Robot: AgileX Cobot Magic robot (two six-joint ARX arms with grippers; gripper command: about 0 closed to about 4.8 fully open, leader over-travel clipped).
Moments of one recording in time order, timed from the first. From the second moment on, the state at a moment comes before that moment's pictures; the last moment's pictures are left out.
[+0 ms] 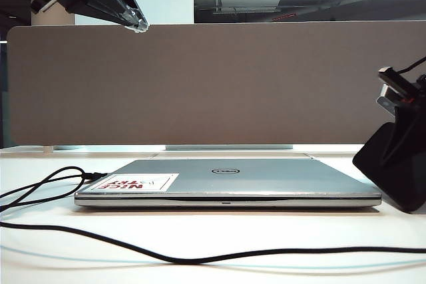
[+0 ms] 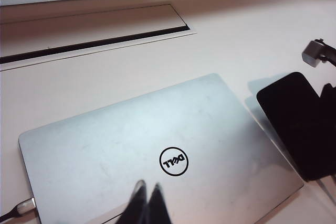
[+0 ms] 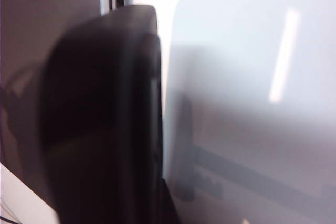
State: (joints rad) left arm -0.52 1.16 0.90 -0.16 0.12 -0.17; right arm -0.10 1.76 1.14 -0.75 -0.65 -0.04
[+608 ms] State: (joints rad) left arm -0.52 1.16 0.90 -0.17 0.12 -0.17; right arm -0.09 1.85 1.23 -0.76 -0.61 -0.07
